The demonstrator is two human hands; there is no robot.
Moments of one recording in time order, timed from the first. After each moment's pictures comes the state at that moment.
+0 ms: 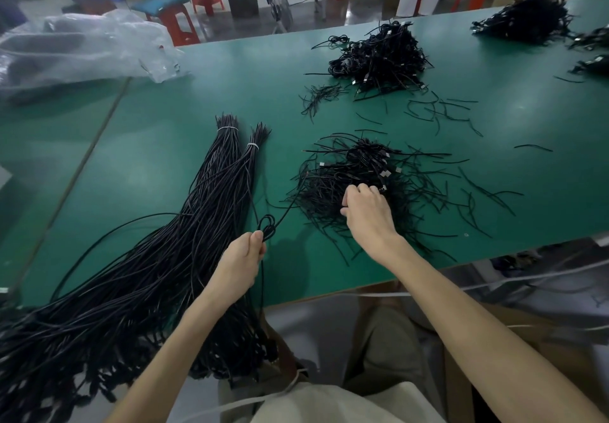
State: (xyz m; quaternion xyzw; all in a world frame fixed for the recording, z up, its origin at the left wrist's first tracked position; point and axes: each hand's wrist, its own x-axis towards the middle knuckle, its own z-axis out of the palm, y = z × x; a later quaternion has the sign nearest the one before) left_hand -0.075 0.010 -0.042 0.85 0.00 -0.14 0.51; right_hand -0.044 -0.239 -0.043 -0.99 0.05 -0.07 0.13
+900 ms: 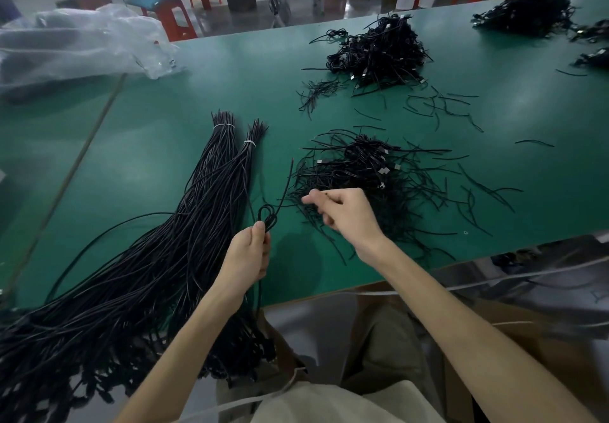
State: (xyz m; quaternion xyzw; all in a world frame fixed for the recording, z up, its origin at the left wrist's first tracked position) left_hand -0.076 -0.014 -0.033 0.78 0.06 -0.14 0.60; right_hand -0.059 -0.215 -0.025 -0.77 0.07 -0.01 0.63
